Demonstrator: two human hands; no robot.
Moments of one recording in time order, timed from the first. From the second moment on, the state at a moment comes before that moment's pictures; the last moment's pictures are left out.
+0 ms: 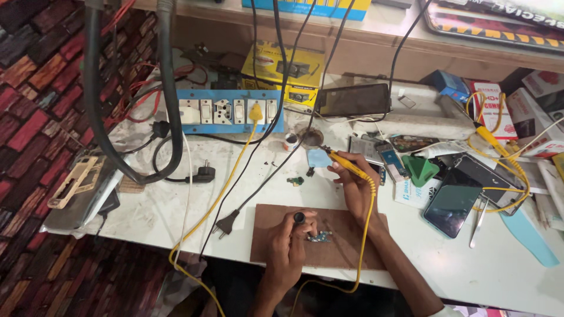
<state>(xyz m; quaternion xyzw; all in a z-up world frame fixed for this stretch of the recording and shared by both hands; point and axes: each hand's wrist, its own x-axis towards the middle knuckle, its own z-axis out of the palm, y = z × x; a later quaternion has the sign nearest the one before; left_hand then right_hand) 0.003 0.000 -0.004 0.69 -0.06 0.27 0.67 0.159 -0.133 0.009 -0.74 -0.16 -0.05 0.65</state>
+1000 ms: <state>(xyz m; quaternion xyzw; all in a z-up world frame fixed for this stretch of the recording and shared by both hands) 0.001 0.000 -0.007 0.71 -0.06 0.30 0.64 0.094 -0.193 0.000 -0.53 0.04 -0.29 0.80</state>
